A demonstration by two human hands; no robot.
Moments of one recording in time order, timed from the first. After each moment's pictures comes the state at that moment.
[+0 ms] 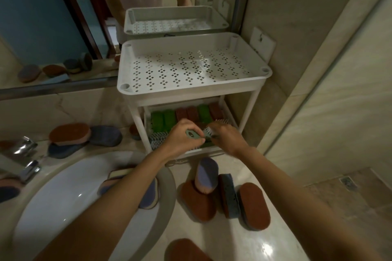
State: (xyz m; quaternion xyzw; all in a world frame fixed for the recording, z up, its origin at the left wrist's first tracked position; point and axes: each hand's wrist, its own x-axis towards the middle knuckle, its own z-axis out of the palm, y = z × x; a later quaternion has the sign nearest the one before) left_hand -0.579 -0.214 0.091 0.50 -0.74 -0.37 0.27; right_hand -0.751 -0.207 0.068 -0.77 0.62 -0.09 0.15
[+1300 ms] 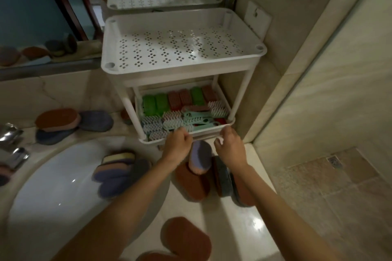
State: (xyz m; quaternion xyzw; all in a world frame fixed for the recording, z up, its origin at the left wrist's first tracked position) left_hand -0.594 -0.174 0.053 0.64 -0.67 -0.33 0.16; right_hand -0.737 -0.134 0.043 -0.58 0.76 -0.22 0.19
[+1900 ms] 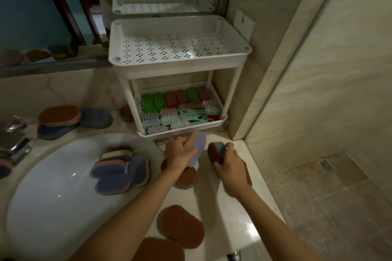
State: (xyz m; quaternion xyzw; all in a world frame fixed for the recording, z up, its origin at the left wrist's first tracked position) left_hand -0.606 -0.127 0.037 0.68 -0.61 -0.35 0.21; right_hand -0.737 -0.061 0.026 -0.54 0.80 -0.19 0.20
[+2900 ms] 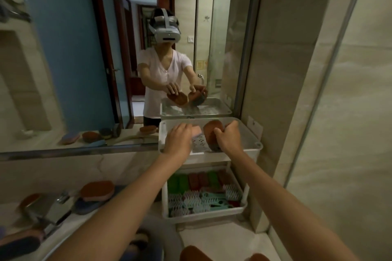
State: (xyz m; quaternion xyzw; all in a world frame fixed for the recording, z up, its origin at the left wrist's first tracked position) left_hand -0.550 -0.202 0.268 0.60 -0.76 0.02 0.24; right_hand -0.687 -0.217 0.263 -0.52 0.67 -0.48 0.22
